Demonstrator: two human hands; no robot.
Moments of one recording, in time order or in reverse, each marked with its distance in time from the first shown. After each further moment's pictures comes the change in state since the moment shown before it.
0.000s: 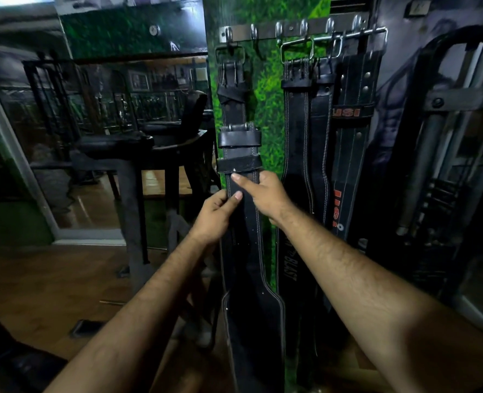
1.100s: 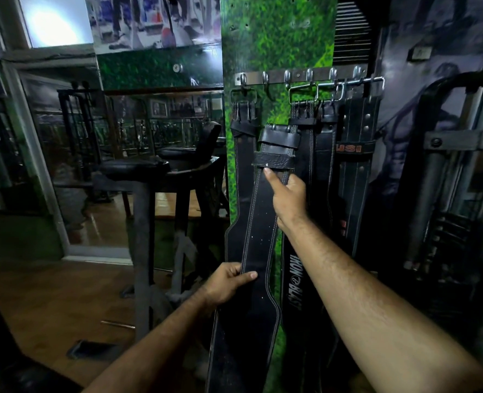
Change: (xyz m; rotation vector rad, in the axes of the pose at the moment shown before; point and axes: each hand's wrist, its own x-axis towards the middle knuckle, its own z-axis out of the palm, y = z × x) left_hand -0.042 -0.080 -0.003 0.036 -0.206 -0.237; right_hand 0.015 -0.046 -0.011 0.200 0.391 -0.087
